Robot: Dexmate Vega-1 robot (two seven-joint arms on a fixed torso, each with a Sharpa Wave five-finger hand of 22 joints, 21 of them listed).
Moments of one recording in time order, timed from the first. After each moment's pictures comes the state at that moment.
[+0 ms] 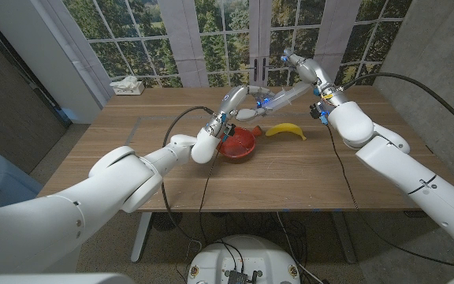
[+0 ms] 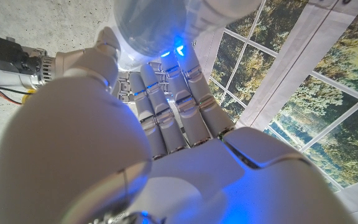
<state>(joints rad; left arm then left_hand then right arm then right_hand) 0.27 0.13 0.76 -0.48 0.99 -1.11 1.12 1.10 -0.12 0.47 -0.18 0.17 0.90 -0.01 0.24 0.28 0.98 -0.14 0.26 0.29 1.06 -0.10 0.33 0.21 0.79 -0.09 1.07 0.22 -0.90 -0.79 -0.37 -2.05 0.07 -0.09 -0.21 0.12 0.12 0.35 0.08 0.19 0.35 0.05 0.20 0.19 0.32 0.04 0.20 0.21 0.19 0.00 0.22 0.31 0.32 0.00 0.21 0.17</state>
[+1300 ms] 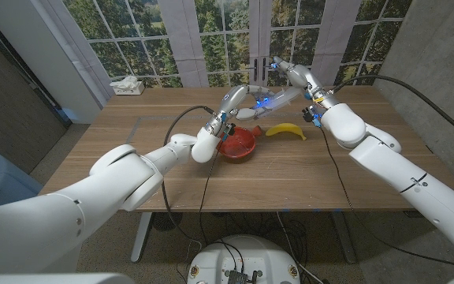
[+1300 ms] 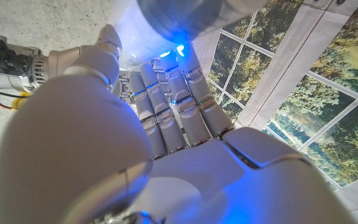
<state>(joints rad) 0.25 0.13 0.79 -0.46 0.96 -1.09 1.12 1.11 -0.12 0.47 -0.18 0.17 0.90 -0.01 0.24 0.28 0.98 -0.14 0.25 0.29 1.06 -0.10 0.32 0.21 0.78 -0.08 1.09 0.21 -0.86 -0.77 -0.42 -2.01 0.07 -0.09 -0.15 0.12 0.12 0.36 0.08 0.19 0.35 0.05 0.20 0.19 0.32 0.04 0.20 0.21 0.19 0.00 0.22 0.31 0.32 0.00 0.21 0.17</state>
